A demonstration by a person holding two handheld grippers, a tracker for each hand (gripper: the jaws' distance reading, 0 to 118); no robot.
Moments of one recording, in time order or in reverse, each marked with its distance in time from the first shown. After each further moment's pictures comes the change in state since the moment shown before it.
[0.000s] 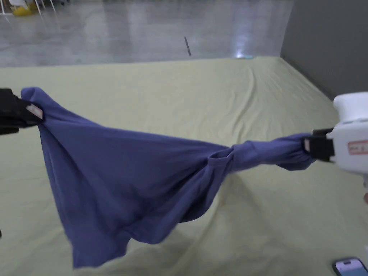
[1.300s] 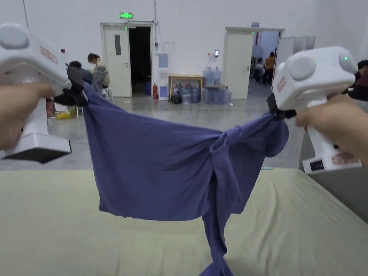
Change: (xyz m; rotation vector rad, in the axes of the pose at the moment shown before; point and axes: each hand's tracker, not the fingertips) left arm 0.071 0.228 -0.121 0.093 0.120 -0.060; right arm -0.013 0.317 -0.164 0.067 -0.100 0.062
